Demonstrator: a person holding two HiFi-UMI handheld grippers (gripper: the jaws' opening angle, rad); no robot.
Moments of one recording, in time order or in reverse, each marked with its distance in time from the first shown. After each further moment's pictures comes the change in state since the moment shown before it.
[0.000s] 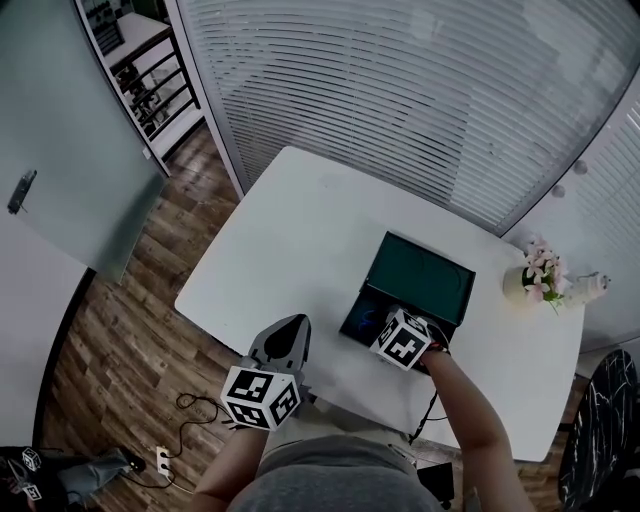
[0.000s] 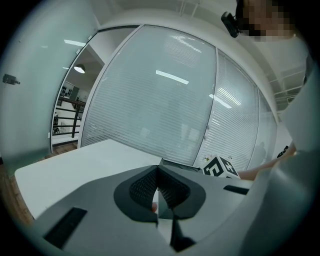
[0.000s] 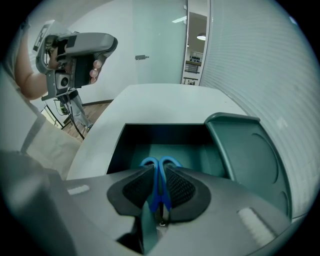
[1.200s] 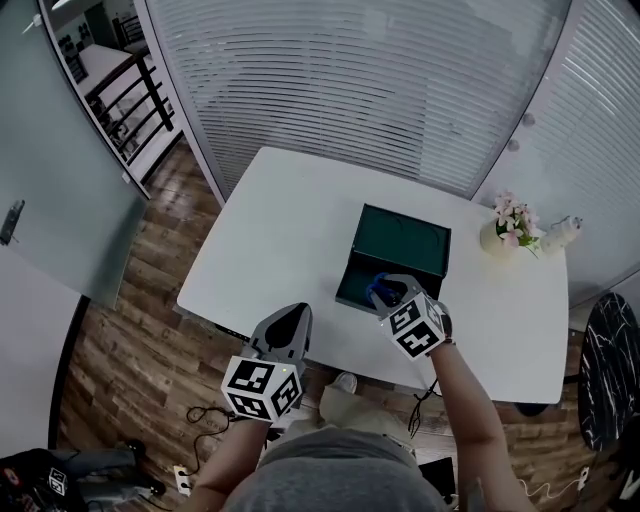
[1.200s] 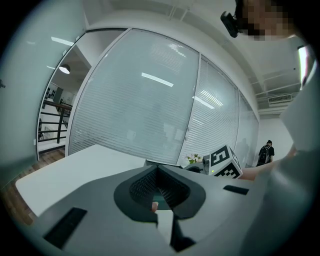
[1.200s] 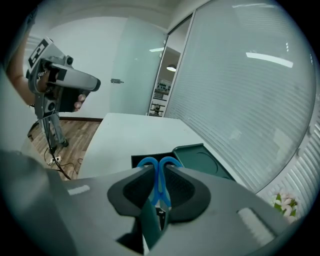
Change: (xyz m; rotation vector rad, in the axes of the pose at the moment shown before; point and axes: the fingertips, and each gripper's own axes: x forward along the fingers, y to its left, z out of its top) left arm -0.071 -0.039 0.005 0.083 -0.014 -0.157; right arm -0.105 0.024 0.030 0.135 -0.295 -0.423
